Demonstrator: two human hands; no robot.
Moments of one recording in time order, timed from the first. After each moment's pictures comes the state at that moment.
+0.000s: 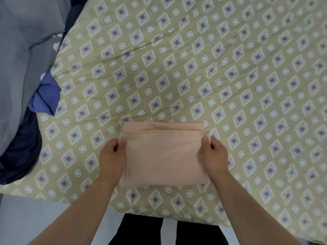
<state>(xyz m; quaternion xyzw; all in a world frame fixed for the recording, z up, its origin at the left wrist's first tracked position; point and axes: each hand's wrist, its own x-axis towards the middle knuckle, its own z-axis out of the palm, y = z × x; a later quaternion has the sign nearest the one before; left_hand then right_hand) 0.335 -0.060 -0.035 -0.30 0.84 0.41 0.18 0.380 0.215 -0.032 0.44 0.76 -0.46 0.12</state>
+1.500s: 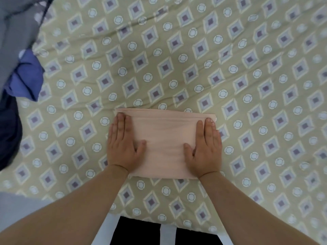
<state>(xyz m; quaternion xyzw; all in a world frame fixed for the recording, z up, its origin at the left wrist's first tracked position) 0.340 -0.038 -0.109 0.04 0.98 0.12 0.15 0.395 0.202 -0.117 0.12 0.98 -0.17 0.04</state>
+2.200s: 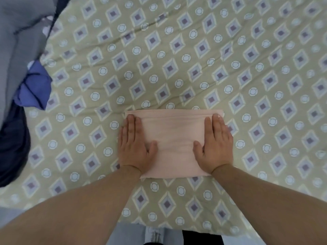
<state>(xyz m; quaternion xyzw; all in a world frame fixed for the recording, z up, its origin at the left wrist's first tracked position) 0.339 -0.041 -0.122 0.06 0.98 0.11 0.14 0.394 0.198 -0.125 0.12 0.98 -0.13 0.05</state>
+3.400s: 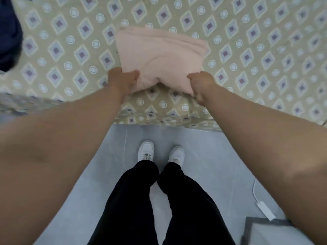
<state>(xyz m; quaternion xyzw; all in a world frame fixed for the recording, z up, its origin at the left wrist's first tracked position) 0.455 -0.057 -0.065 -0.24 0.84 0.41 0.25 0.507 0.171 -0.058 0.47 0.69 -0.51 0.22</state>
